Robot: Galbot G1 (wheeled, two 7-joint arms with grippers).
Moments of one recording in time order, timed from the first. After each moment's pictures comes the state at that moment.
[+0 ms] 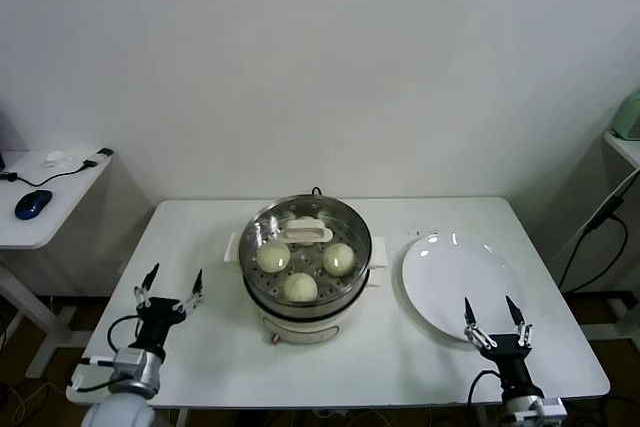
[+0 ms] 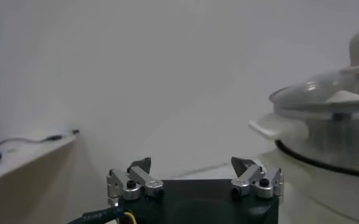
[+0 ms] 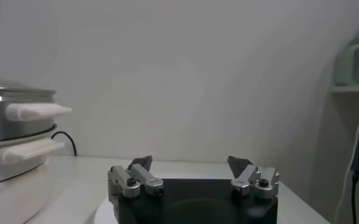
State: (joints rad) left arm 1.47 -1.27 -0.64 -1.79 -0.11 -0.10 0.00; right arm -1.59 1.15 0.55 1.73 0.35 0.36 0.07
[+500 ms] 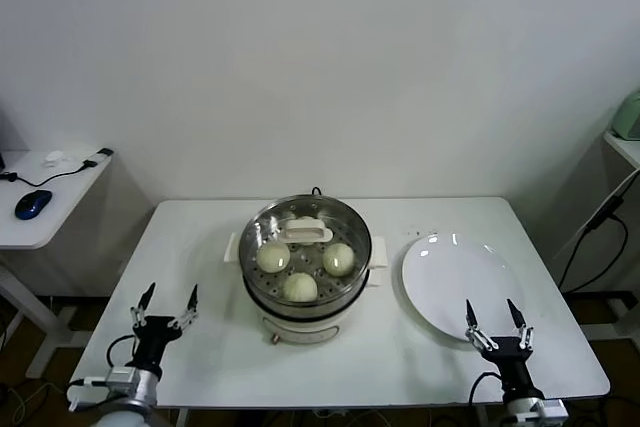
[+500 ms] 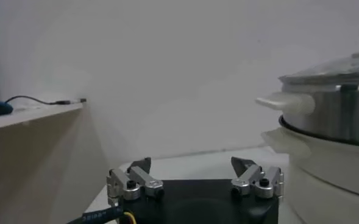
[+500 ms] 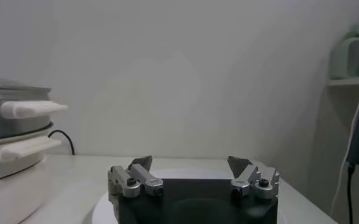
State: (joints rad) left arm 1.49 -1.28 -0.64 -1.72 -0.21 -0.17 0.01; right arm -1.59 1.15 0.55 1.72 0.36 0.37 0.07
